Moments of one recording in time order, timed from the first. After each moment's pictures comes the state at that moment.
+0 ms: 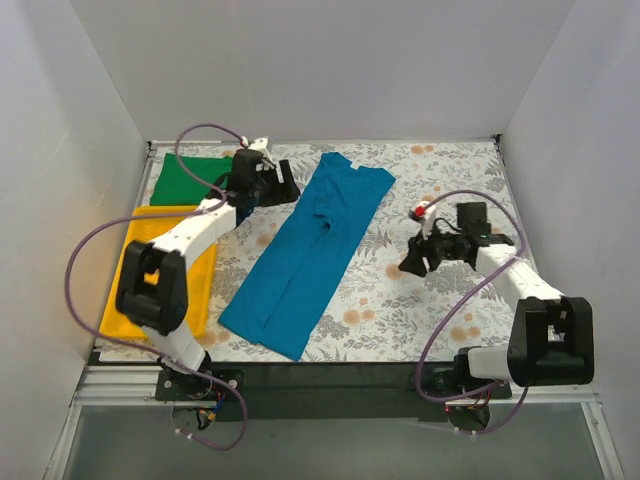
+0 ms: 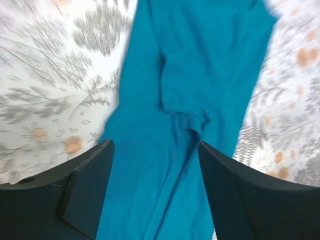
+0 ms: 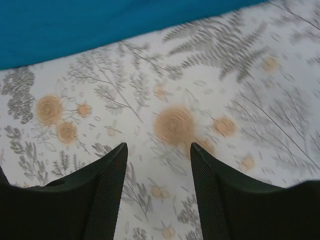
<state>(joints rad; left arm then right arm) -0.35 1.82 1.29 -0.16 0.13 -0.47 -0.02 1.30 0.73 -0.40 -0.81 -0.53</state>
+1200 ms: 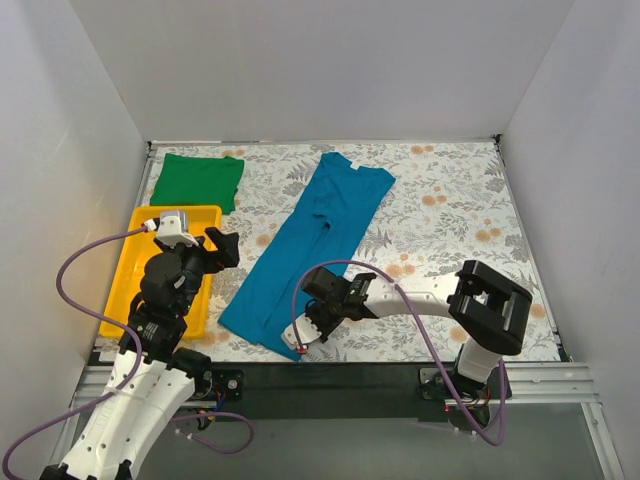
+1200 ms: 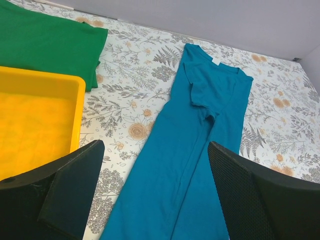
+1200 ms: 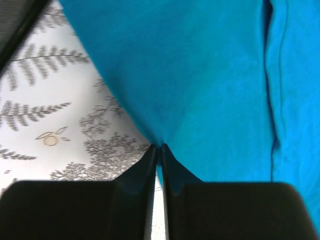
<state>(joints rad) -0.34 0.49 0.61 -0.27 -0.19 -0.36 1.17 1.70 0.95 -0.33 -0.27 -1.18</state>
